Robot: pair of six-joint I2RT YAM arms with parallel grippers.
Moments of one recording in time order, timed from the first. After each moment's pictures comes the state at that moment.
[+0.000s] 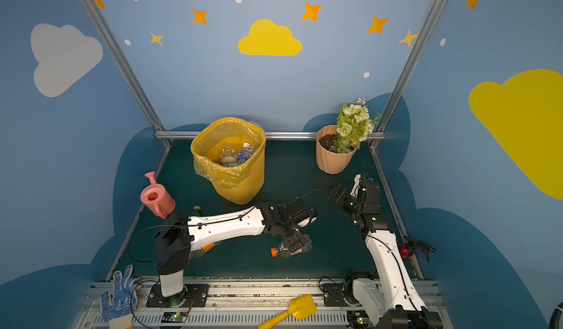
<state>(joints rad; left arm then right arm) -1.16 1.94 1.56 -0.81 -0.03 -0.07 0.00 0.93 0.70 -0.41 -0.29 0.61</state>
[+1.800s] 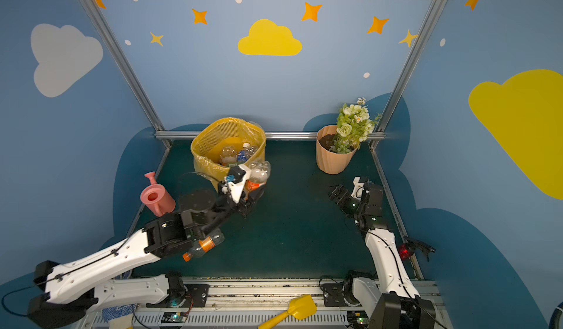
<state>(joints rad) -1.08 1.01 1.13 -0.14 -0.48 0.08 -0.06 0.99 0.62 -0.25 -0.54 0.70</state>
